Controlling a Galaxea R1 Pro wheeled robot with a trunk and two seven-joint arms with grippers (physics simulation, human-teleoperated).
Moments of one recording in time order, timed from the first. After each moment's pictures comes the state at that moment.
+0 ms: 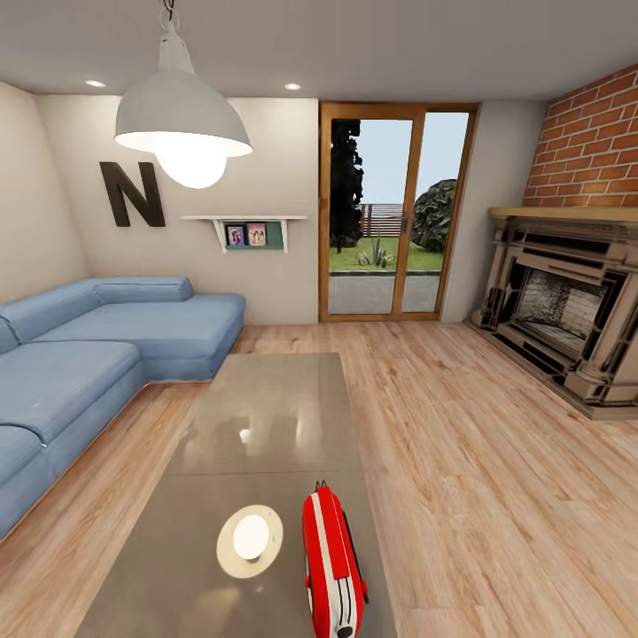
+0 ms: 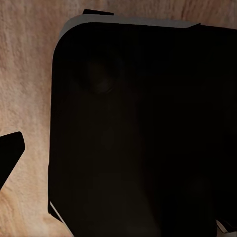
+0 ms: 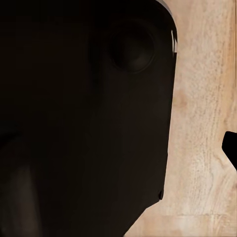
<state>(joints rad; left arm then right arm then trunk) 0.00 -0.02 0.01 -0.04 0.12 -0.03 0.00 0.00 0.00 0.00 0.00 0.00 -0.03 -0.01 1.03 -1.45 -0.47</state>
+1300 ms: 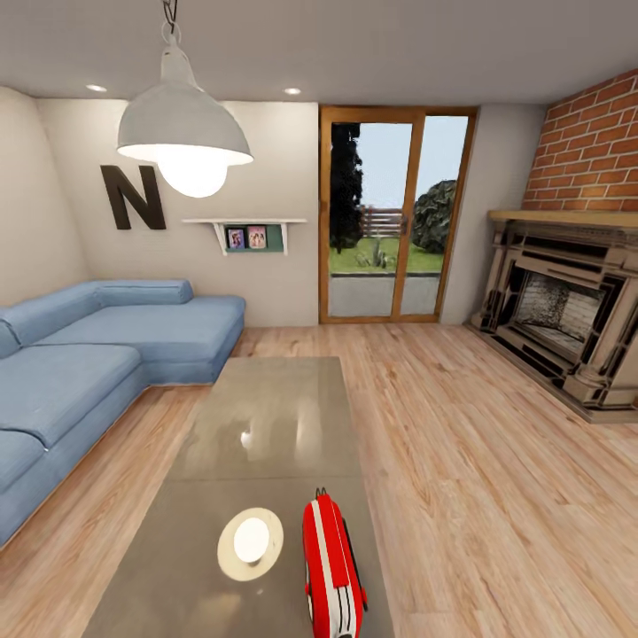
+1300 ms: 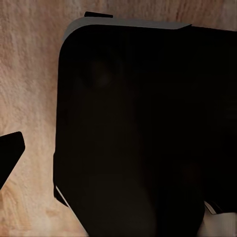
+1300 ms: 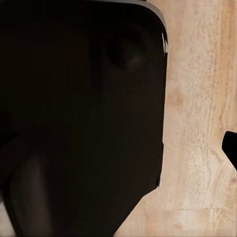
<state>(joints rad) 0.00 -0.02 0.01 -0.04 0.12 -0.04 0.00 0.00 0.00 0.00 0.00 -0.01 -0.04 -0.01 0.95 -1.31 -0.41</state>
